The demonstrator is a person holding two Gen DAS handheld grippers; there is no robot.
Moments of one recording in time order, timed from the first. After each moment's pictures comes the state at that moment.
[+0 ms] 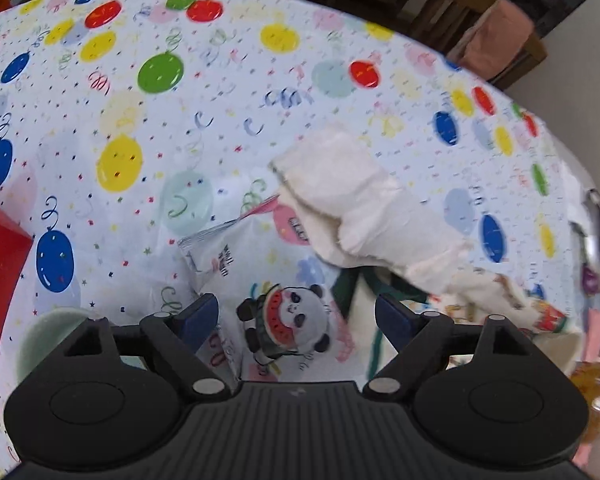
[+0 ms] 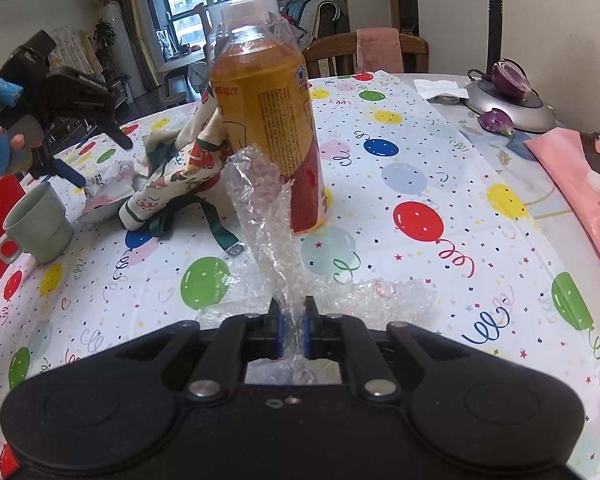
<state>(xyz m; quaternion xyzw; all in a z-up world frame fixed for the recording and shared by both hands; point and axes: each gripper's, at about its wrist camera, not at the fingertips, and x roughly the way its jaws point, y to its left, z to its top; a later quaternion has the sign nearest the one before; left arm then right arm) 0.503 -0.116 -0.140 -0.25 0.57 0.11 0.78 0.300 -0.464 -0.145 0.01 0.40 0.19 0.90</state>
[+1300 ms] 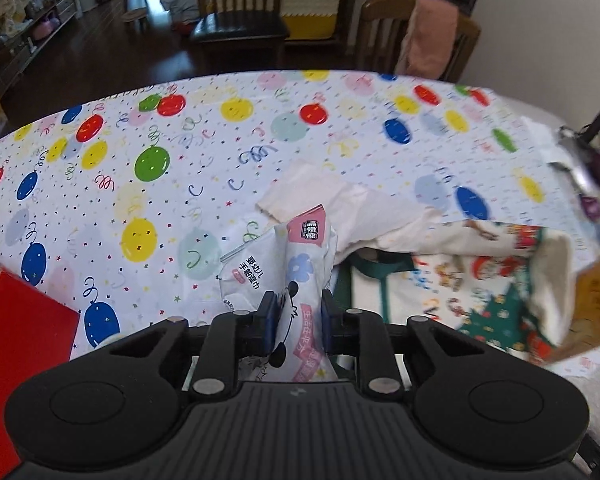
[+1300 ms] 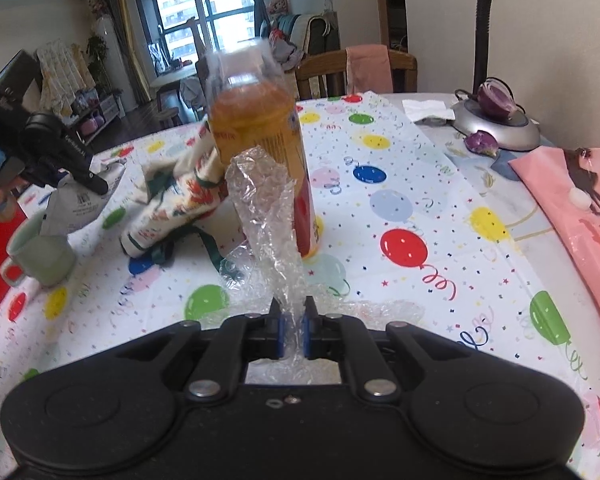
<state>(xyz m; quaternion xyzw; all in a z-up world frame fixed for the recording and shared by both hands) 0.470 -0.154 -0.111 -0.08 0.51 0.09 0.85 0.294 -0.467 -0.116 0.02 0.38 0.18 0.91</state>
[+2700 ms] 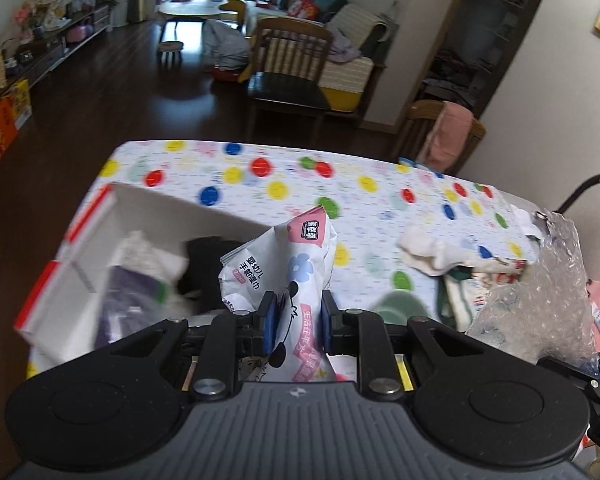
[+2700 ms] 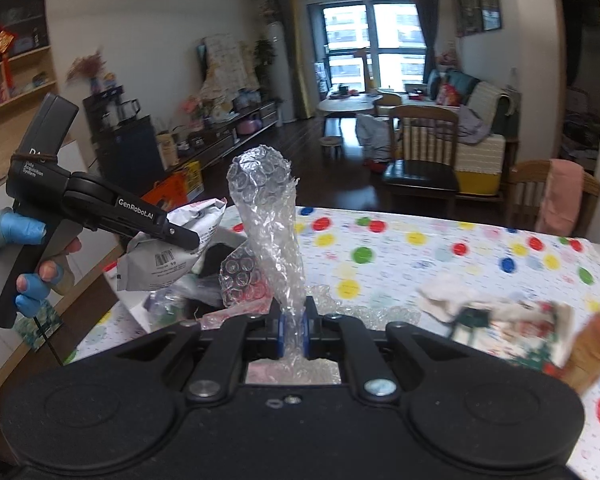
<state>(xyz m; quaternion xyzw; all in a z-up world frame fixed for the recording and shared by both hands) 0.259 0.071 0.015 -0.16 0.41 0.07 0.89 0.227 -0.199 0.036 -0.04 0.30 0.39 0.87</state>
